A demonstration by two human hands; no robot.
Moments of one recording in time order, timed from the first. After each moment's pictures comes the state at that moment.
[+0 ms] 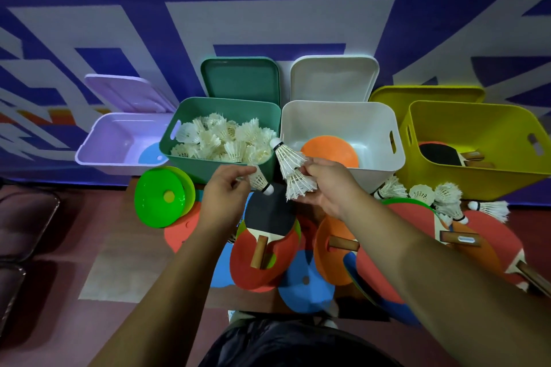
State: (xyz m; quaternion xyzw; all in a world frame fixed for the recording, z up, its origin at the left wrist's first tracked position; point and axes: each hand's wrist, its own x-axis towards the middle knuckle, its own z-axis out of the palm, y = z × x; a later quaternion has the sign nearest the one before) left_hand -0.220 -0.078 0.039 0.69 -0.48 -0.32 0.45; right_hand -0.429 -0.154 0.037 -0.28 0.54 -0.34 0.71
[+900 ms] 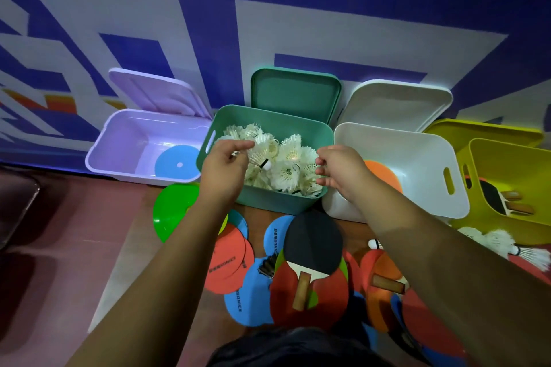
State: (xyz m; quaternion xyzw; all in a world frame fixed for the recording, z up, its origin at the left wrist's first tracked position) left_hand -0.064 -0.194 0.033 0.69 -0.42 -0.33 0.48; right_hand -0.292 -0.272 0.050 -0.35 0.66 -0.27 0.60
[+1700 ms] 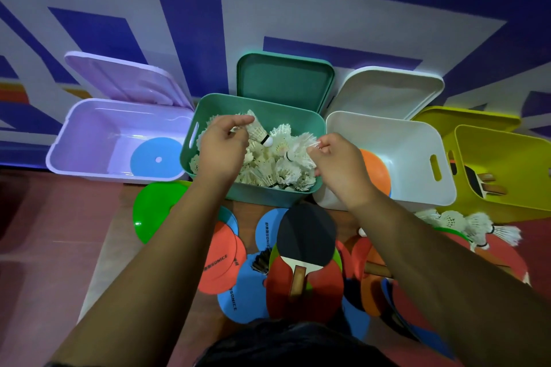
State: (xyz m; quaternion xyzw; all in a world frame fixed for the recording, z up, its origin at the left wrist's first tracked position) left_hand -0.068 -0.239 0.037 0.66 -0.40 -0.39 0.51; right_hand -0.294 -0.254 0.042 -0.57 0.69 -0.27 0.35
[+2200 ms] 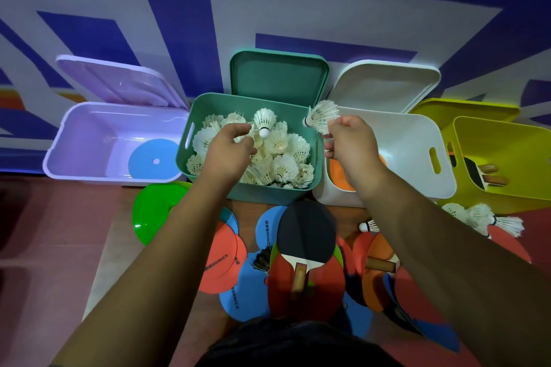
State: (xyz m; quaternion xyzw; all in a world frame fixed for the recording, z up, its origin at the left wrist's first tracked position) left_hand -0.077 -0.241 0.026 0.68 -0.39 -0.47 0.41; right_hand -0.309 -0.286 0.051 -0.39 0.70 -0.39 0.45
